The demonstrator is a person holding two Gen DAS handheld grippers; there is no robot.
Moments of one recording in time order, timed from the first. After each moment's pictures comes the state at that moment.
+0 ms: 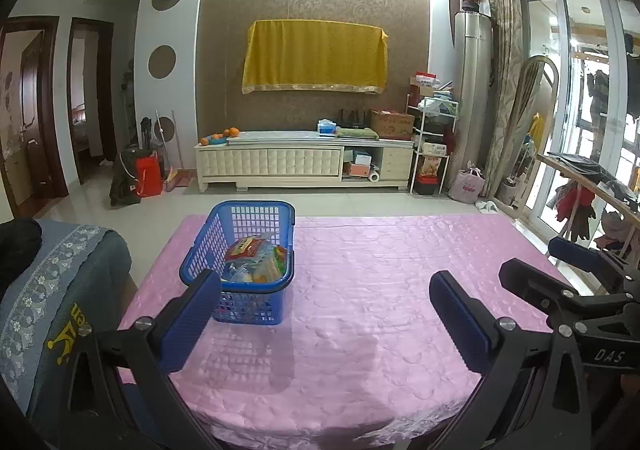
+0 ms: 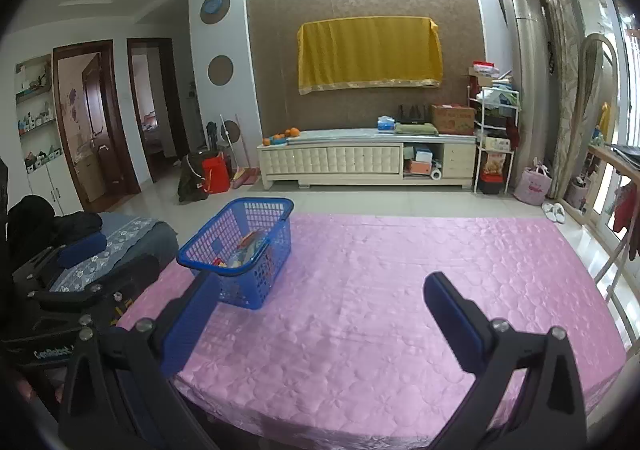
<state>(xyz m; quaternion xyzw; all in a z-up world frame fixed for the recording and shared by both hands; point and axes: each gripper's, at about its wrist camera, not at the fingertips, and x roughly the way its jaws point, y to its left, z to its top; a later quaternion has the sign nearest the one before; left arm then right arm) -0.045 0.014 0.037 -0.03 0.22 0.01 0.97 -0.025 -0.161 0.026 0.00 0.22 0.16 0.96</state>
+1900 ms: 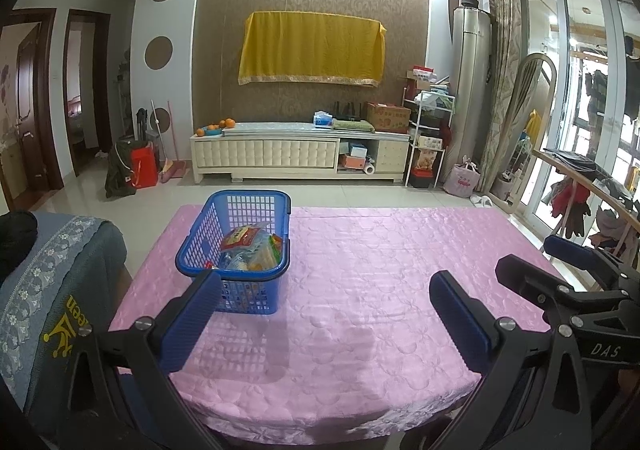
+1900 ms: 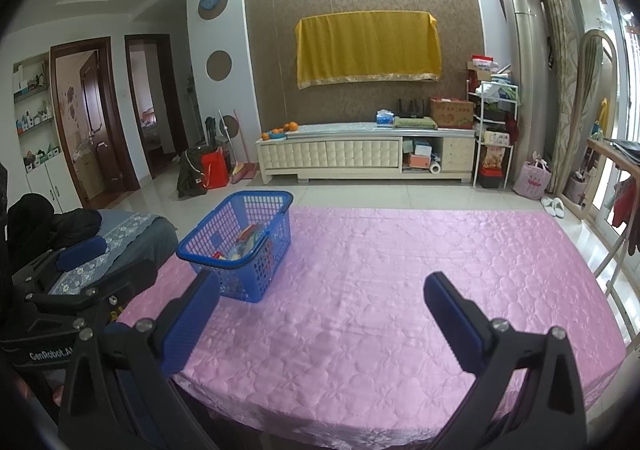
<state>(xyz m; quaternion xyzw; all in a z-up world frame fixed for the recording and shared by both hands) -0.049 0.020 0.032 -0.04 0.24 0.00 0.97 -0.024 -0.161 0.028 0.00 0.24 0.16 0.96</state>
